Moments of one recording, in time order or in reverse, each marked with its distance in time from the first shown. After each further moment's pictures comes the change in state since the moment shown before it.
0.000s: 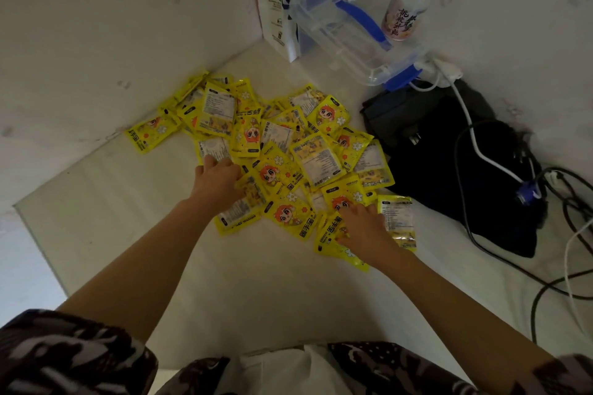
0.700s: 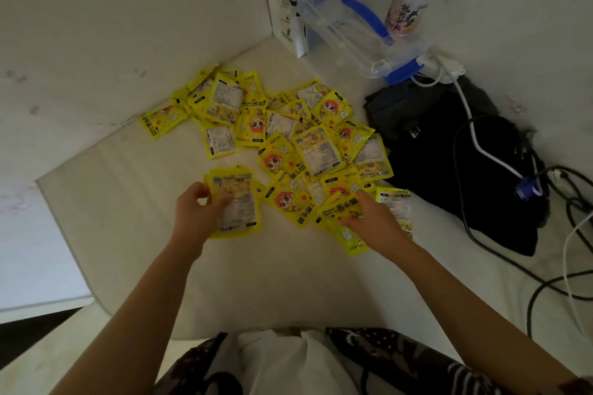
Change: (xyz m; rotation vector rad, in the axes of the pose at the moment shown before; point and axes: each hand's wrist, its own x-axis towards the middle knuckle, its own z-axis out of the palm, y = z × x) left_hand -0.102 0.011 0.023 -1.239 0.311 -0.515; right_hand -0.032 0.016 -0.016 0.558 0.116 -0.006
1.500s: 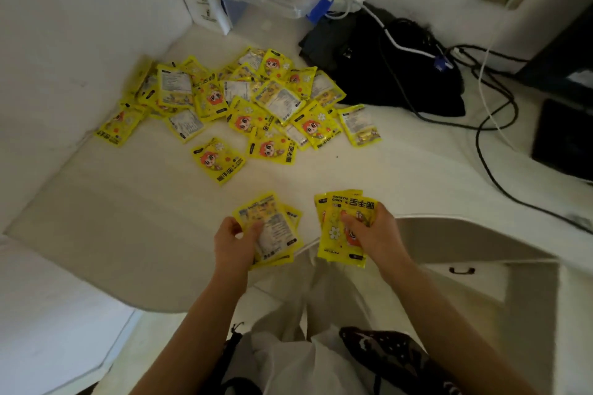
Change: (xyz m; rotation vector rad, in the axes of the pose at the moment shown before) left_hand -0.105 -0.087 -0.034 -0.038 -0.364 -0.046; right_hand -0.185 -0.028 0.135 0.744 0.519 0.485
